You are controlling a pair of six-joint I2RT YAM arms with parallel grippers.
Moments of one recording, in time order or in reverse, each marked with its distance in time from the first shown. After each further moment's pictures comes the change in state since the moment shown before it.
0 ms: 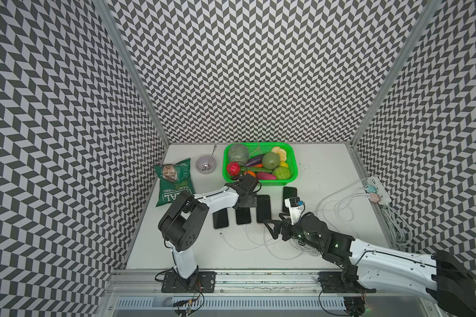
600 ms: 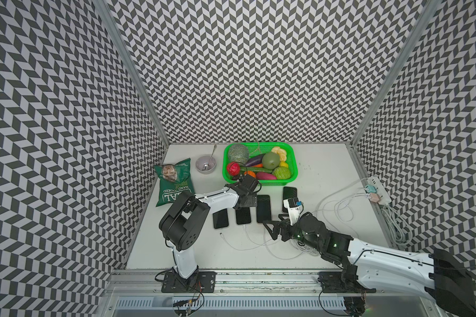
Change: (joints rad) left arm -0.004 0.010 -0.019 0.050 -0.025 -0.003; right arm 0.000 0.021 0.000 0.000 -0.011 0.000
